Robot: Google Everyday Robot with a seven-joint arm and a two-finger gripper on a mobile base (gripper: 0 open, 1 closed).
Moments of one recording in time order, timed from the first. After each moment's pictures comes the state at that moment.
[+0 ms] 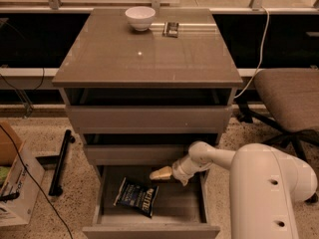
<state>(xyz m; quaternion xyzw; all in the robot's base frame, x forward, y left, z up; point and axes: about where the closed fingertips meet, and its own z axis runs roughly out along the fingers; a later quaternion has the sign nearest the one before) 0.606 -0.055 0.293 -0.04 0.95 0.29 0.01</state>
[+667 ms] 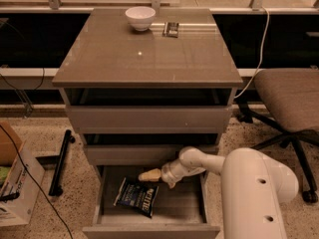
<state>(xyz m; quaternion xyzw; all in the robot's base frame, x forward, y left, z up) 0.610 -0.001 0.268 -0.03 0.94 0.34 0.02</state>
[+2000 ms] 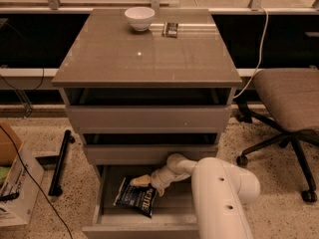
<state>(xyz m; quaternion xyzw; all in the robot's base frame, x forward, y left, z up) 0.623 0.049 0.179 0.01 0.94 0.35 -0.03</state>
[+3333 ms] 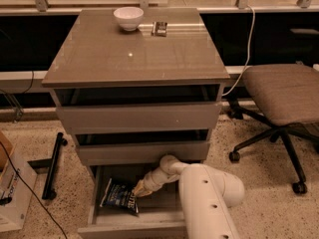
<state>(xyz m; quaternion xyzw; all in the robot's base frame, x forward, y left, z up) 0.620 0.079 0.149 0.02 0.93 0.37 -0.07</state>
